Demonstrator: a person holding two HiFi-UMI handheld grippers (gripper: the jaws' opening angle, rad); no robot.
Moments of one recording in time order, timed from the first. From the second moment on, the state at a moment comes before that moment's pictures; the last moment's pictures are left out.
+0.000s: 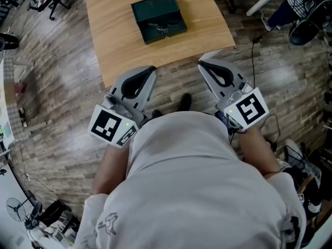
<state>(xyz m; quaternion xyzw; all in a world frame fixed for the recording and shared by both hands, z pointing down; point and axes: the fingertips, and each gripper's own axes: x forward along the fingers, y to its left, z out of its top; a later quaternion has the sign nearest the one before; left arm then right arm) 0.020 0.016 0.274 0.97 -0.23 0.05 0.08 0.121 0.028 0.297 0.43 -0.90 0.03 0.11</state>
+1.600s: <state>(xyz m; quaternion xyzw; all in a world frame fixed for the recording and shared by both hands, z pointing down) -0.154 0.099 0.276 0.98 -0.19 0.04 0.07 -0.059 0.124 0.291 0.48 -0.87 0.02 0.08</state>
